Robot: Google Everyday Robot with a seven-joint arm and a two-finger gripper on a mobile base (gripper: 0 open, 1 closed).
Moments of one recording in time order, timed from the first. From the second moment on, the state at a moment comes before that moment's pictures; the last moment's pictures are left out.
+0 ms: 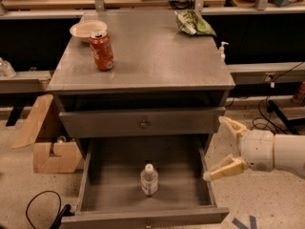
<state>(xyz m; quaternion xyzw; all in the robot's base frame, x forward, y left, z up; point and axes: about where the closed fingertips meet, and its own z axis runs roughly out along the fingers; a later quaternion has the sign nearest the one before) 0.455 -0.174 0.751 -0.48 0.70 0.25 0.47</state>
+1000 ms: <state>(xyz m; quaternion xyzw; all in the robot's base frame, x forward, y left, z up) 0.462 -0.134 0.684 -0.51 0.66 0.27 0.48</state>
